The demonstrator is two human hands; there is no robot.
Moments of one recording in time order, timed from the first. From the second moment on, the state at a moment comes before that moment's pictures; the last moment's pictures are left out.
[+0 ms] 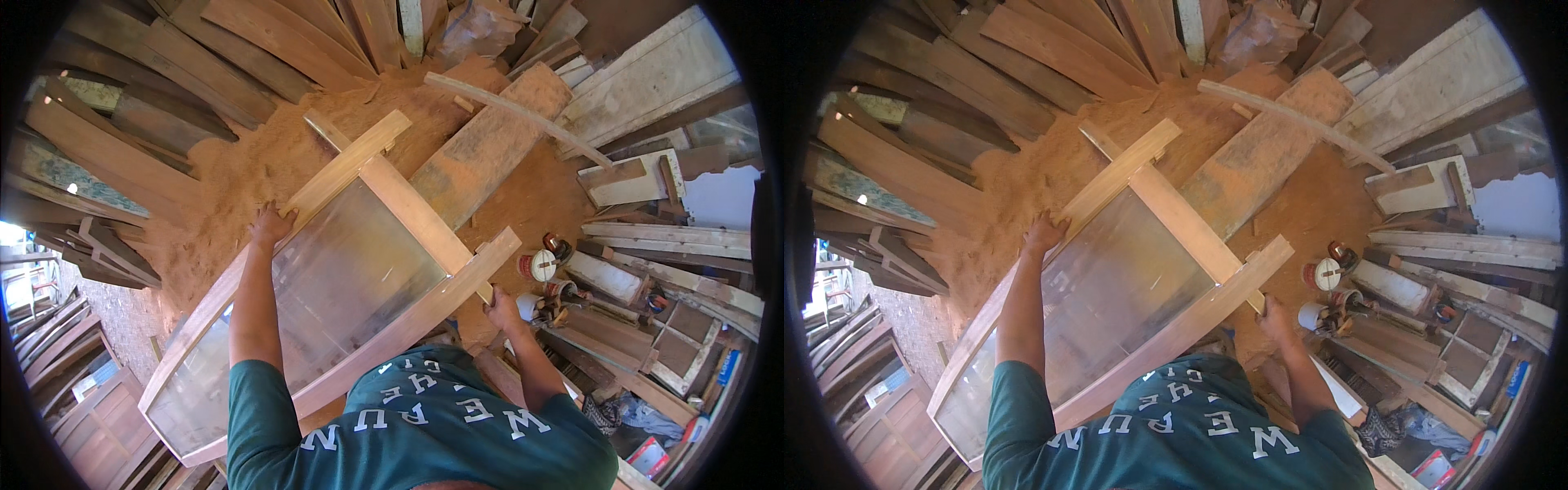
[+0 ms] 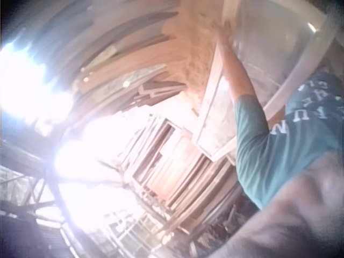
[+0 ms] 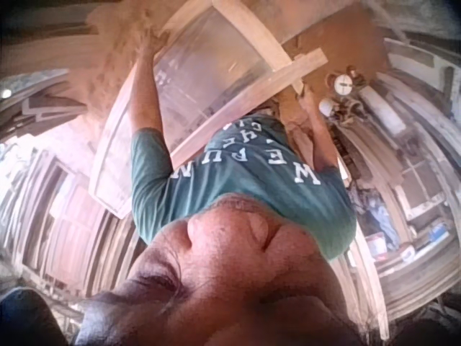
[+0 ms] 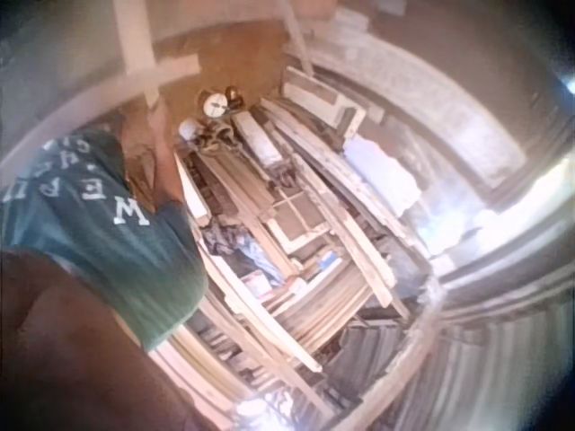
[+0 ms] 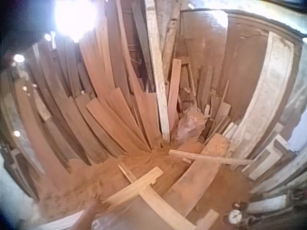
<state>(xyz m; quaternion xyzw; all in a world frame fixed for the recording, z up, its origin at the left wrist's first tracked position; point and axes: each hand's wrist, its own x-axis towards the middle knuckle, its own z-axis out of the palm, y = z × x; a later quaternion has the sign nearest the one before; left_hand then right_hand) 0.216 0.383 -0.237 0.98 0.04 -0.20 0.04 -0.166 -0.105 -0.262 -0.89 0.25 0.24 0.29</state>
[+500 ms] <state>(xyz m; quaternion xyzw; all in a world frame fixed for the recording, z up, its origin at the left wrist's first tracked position) 0.200 0.406 -0.267 0.97 0.06 -0.17 0.16 -0.180 -0.089 -0.264 -0.89 0.23 0.24 0.32</state>
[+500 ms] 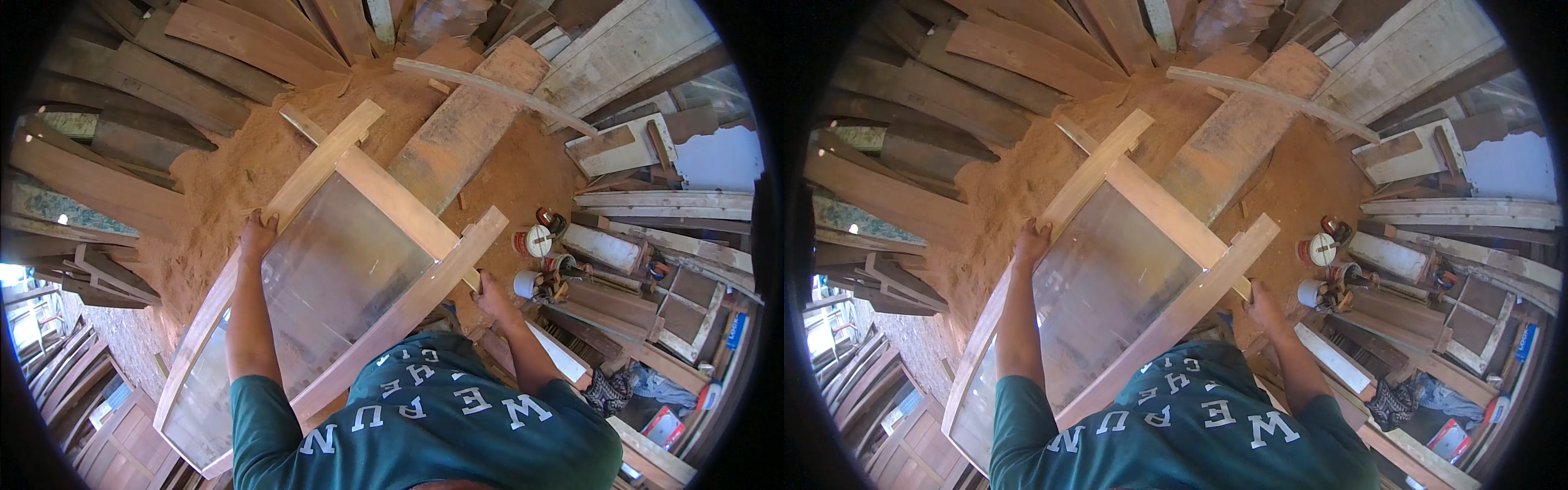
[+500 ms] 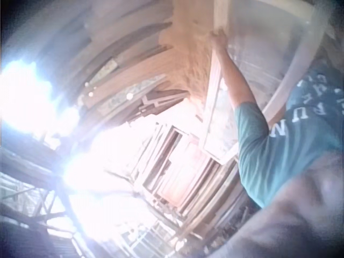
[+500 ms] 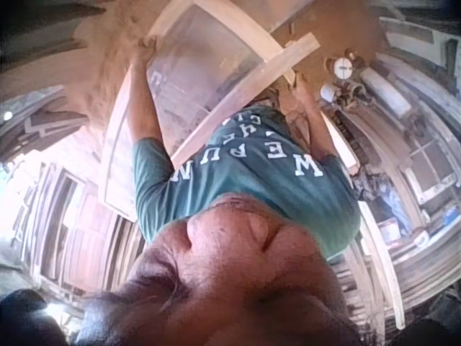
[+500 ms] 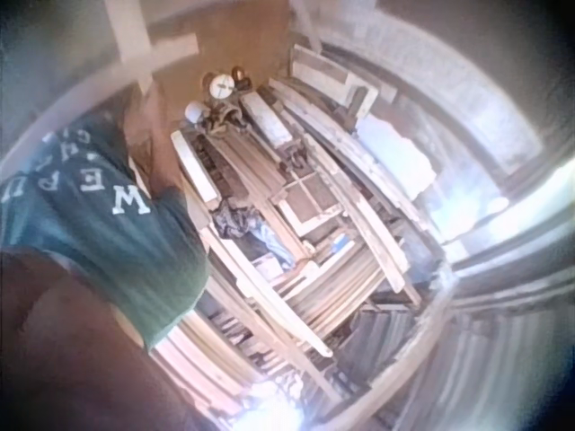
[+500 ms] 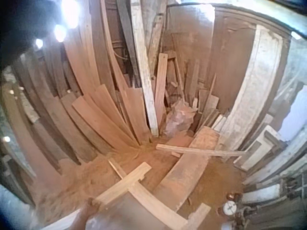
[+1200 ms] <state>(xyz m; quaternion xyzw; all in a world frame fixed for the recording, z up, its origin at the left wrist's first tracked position) -0.206 0.276 0.208 0.49 -0.74 -0.04 0.45 -0.482 0.011 -0.335 -0.80 0.40 0.12 0.44</state>
